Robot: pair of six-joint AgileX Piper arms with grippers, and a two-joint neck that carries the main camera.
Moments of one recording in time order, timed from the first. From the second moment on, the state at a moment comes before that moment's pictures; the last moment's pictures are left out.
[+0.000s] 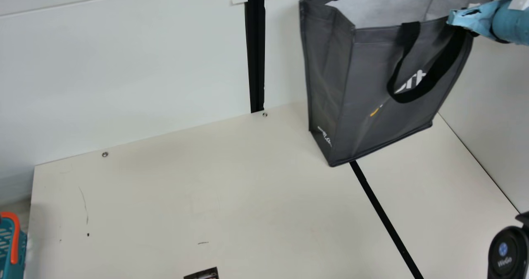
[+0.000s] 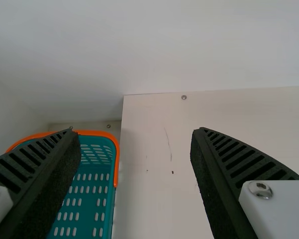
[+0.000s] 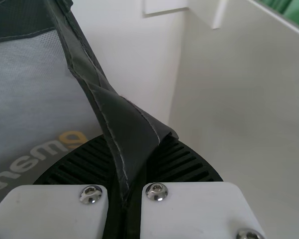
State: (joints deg) left arm -10.4 65.4 -76.8 12.0 52.5 -8.4; right arm -36.7 101.3 -122.0 15.7 53.2 -16.7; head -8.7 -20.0
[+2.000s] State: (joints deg) left arm -10.4 65.4 -76.8 12.0 52.5 -8.4; right arm -32.3 104.4 -140.4 23.0 60.2 -19.0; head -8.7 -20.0
